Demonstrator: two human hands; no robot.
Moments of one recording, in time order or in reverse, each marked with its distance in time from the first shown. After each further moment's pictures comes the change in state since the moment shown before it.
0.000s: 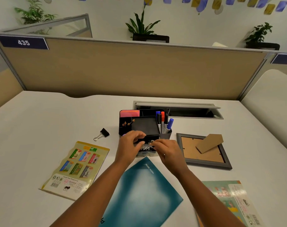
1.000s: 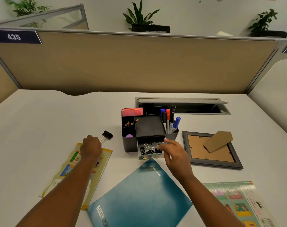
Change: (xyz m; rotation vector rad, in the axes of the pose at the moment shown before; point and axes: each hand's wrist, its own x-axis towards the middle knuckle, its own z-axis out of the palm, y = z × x) left_hand 0.032 -0.128 -0.067 0.856 -0.153 -0.486; right_hand -0.004 -0.009 0.014 -0.005 0.022 0.262
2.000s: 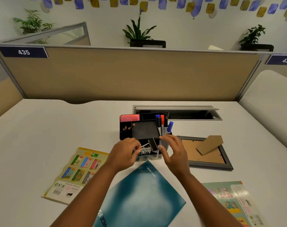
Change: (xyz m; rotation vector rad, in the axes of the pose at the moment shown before) left_hand -0.080 0.081 -0.042 -0.303 0.146 0.830; right_hand 0.006 -0.001 -0.020 0.288 0.104 0.164
